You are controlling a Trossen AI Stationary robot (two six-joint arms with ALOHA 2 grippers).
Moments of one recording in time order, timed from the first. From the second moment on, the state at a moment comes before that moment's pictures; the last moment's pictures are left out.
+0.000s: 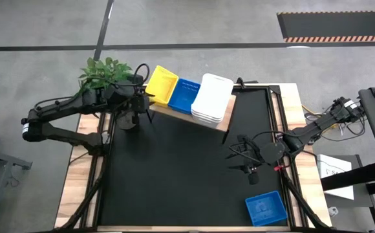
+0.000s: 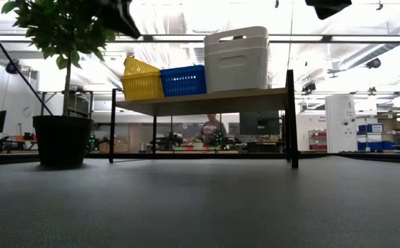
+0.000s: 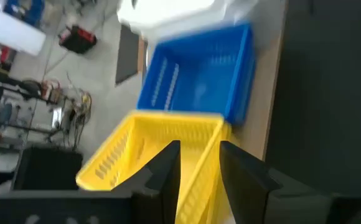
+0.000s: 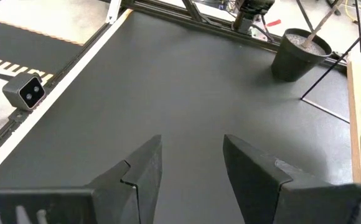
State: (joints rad) left arm 0.27 1.04 1.21 -0.75 -0.27 0.68; right arm 0.49 1.04 0.78 -0.25 0.28 -0.03
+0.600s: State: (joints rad) left arm 0.10 0.99 1.44 -0.61 -0.26 -0.07; right arm 0.49 1.04 0.78 -0.25 0.28 -0.03
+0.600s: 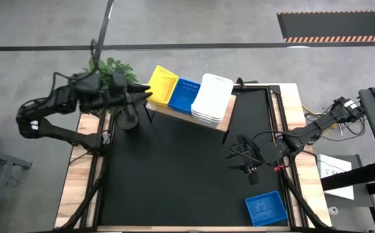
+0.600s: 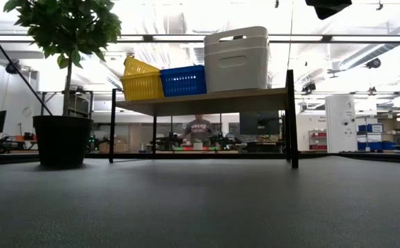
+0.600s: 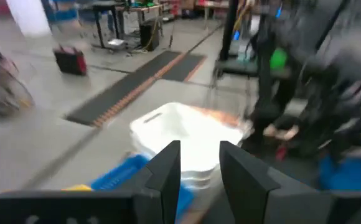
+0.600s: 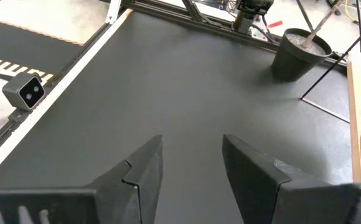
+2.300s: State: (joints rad) left arm -0.11 1.33 0.72 -1.20 -0.60 -0.73; right arm 0.49 1.04 0.76 -0.25 0.28 -0.03
